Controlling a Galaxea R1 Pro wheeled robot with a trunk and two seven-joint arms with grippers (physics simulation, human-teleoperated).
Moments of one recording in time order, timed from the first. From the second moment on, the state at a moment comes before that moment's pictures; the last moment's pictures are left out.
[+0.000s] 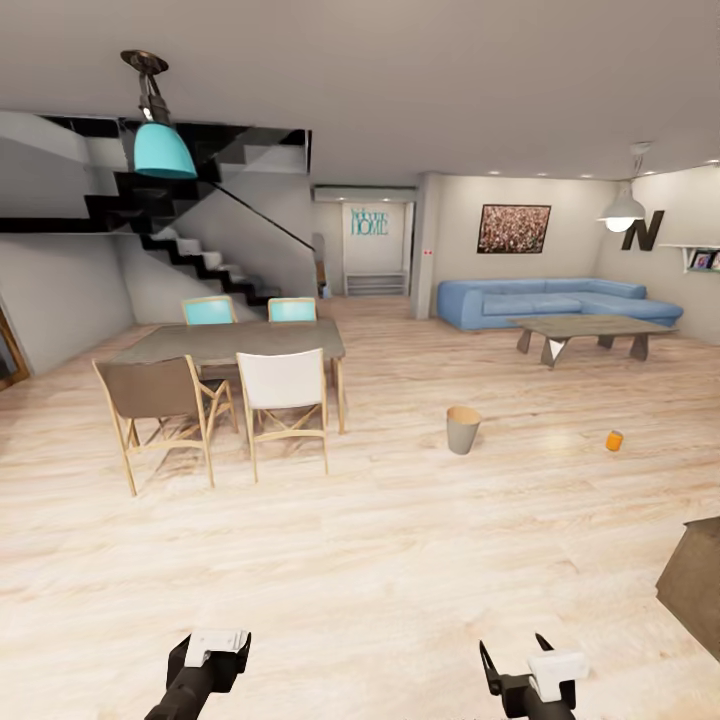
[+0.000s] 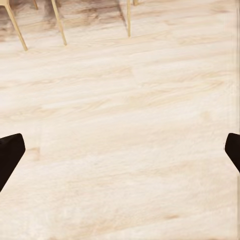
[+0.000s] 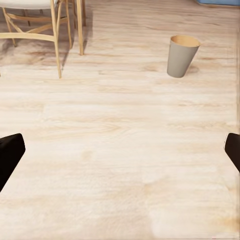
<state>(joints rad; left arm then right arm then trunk) -0.06 0.03 0.00 -1.02 -0.01 0.00 -0.01 0.10 -0.10 0.05 -1.17 -0.01 -0.23 0.01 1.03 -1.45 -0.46</state>
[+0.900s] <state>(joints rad) -0.06 0.03 0.00 -1.02 -0.01 -0.03 -0.01 0.10 -0.10 0.05 -1.17 -0.01 -0.23 0.01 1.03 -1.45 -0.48</state>
